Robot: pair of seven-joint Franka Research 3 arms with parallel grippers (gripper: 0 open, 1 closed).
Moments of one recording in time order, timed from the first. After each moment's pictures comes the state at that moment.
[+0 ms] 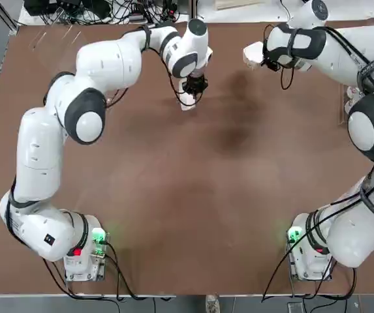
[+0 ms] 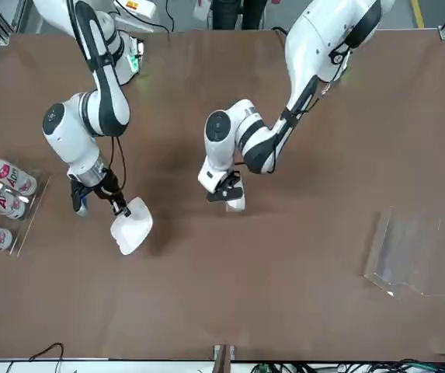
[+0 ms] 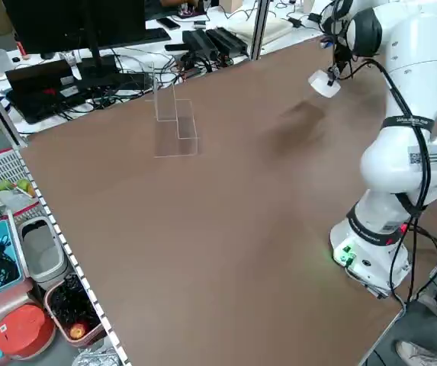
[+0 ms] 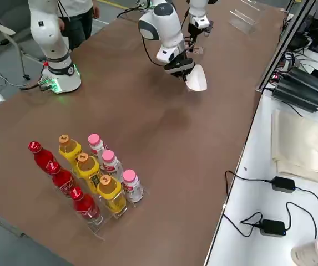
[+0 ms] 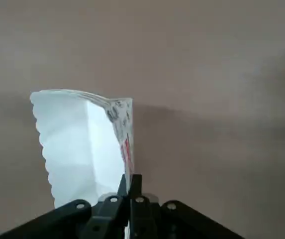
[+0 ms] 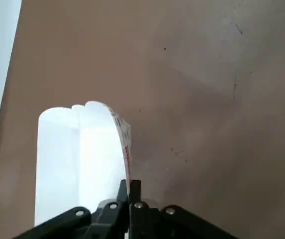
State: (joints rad) left arm -0.54 0.84 -0.42 -1.32 0.37 2.09 -1.14; right arm 0.78 0.24 -0.53 -2.17 0.63 2.68 0.85
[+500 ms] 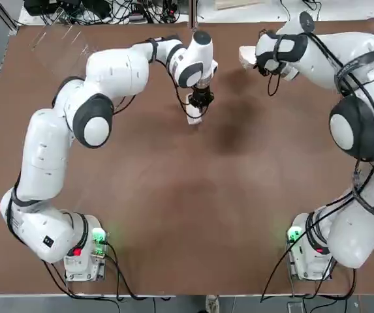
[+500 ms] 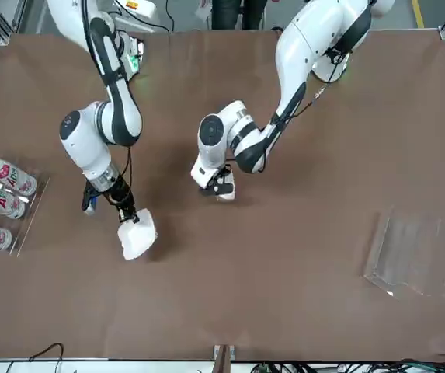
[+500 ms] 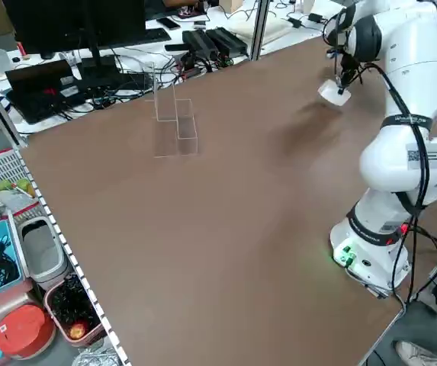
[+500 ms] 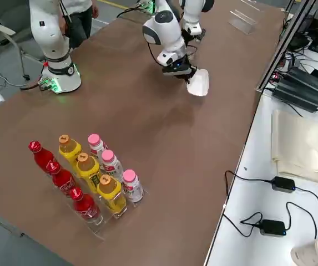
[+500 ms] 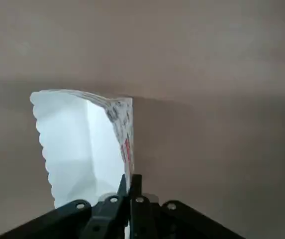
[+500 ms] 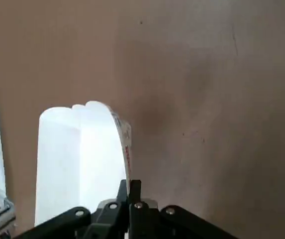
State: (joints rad) left arm -0.58 0.89 -0.41 -1.31 0.27 2.10 -1.06; right arm 0.83 0.36 -0.51 -2.13 0.76 2.78 1.10
